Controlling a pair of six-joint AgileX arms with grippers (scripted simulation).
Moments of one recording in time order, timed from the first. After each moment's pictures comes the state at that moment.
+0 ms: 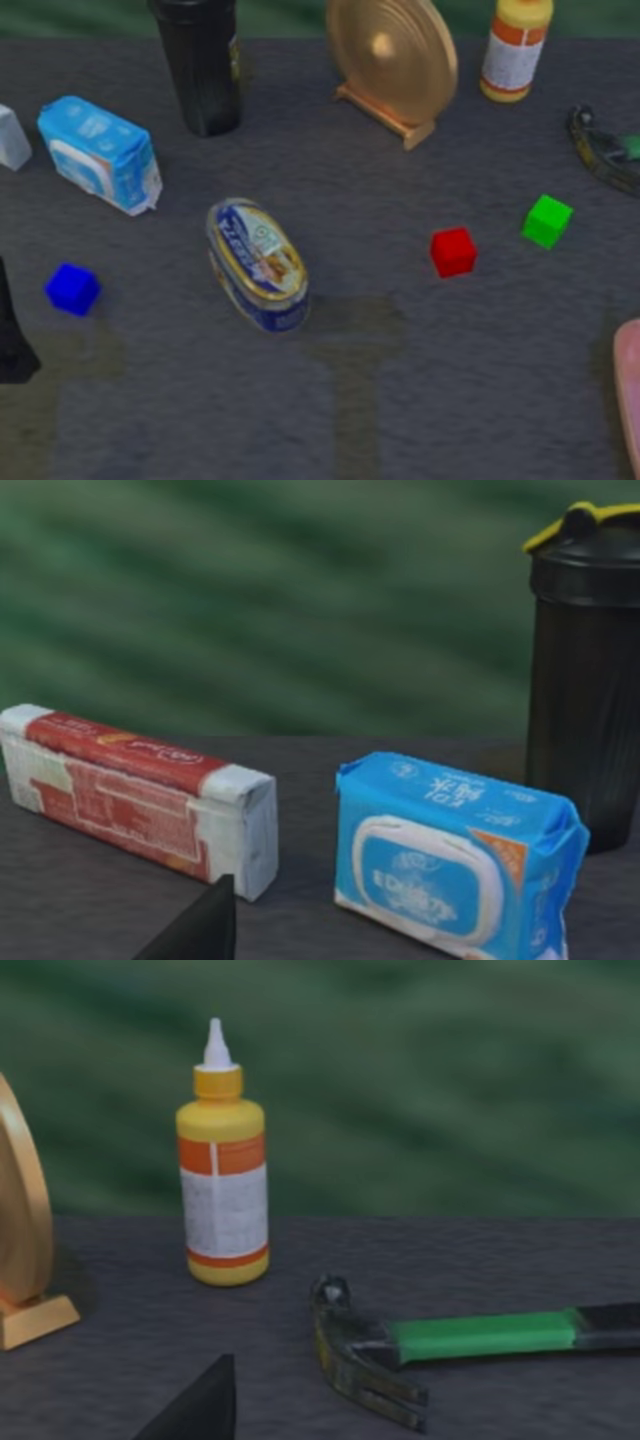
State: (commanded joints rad) left arm 0.00 0.00 0.00 0.00 0.00 0.00; right arm 0.00 0.00 0.00 0.00 0.00 0.00
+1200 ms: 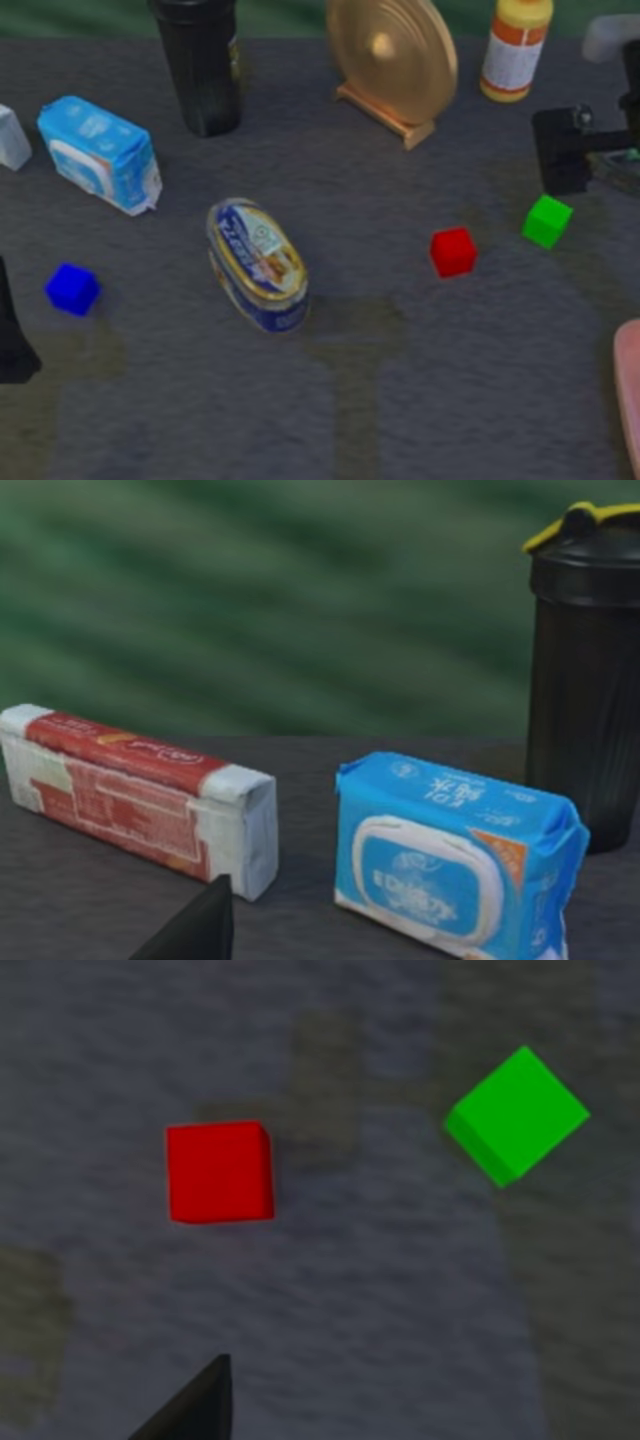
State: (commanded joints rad) left arm 0.00 0.00 0.00 0.00 0.00 0.00; right arm 0.30 1.51 1.26 -0.84 0.01 0.14
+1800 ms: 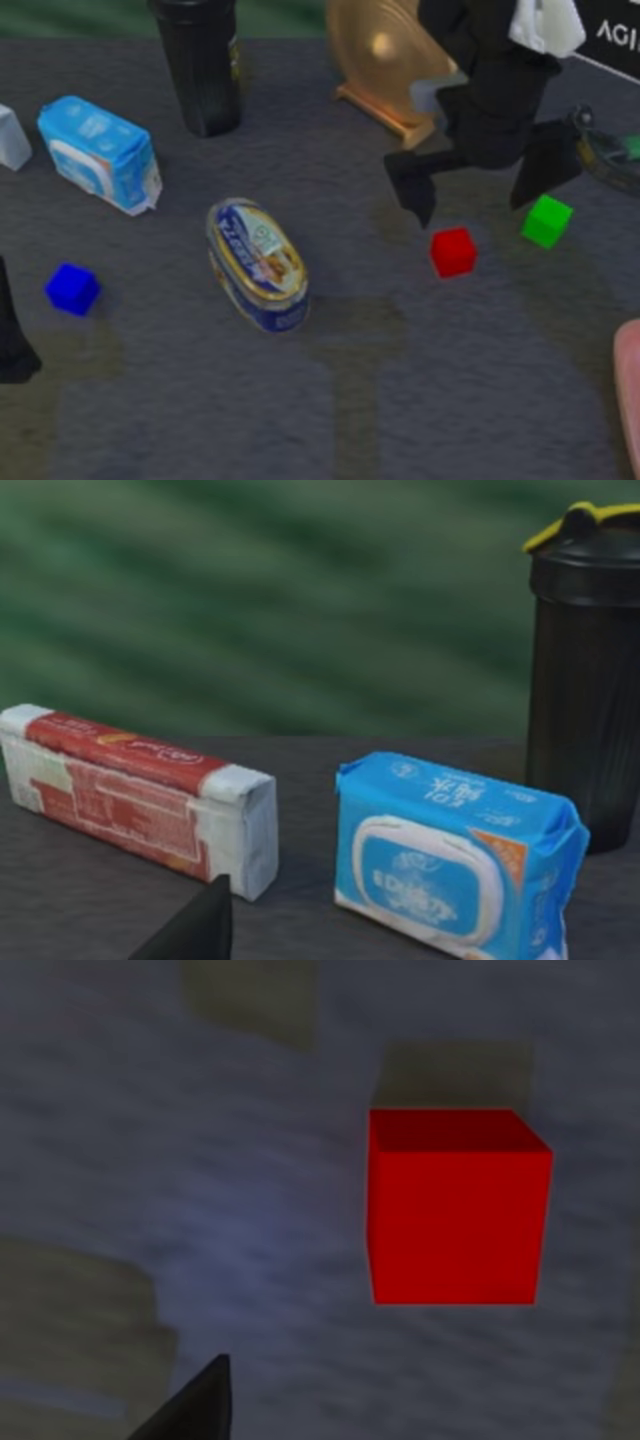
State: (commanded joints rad) left arm 0.00 0.00 0.00 0.00 0.00 0.00; right arm 0.45 2.21 1.90 -1.23 0.00 0.21
